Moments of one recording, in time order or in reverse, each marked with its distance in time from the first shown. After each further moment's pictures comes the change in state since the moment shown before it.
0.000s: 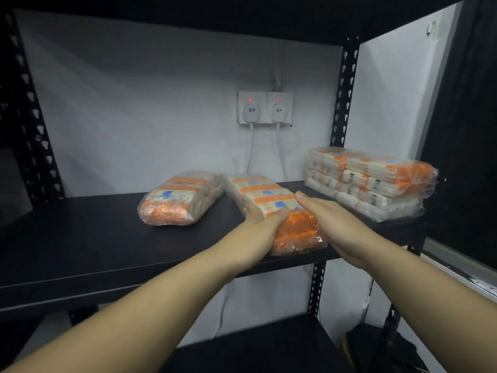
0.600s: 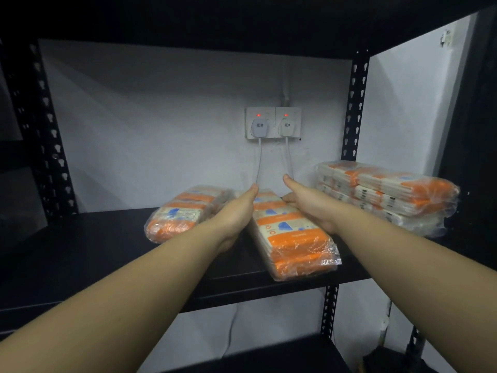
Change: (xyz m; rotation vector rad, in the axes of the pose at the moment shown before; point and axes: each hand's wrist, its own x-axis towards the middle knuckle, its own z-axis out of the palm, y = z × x) left_hand 0.080 0.006 -0.045 -0.210 0.291 -0.095; right_hand 0.112 -0.029 -0.002 0.071 -0.160 0.322
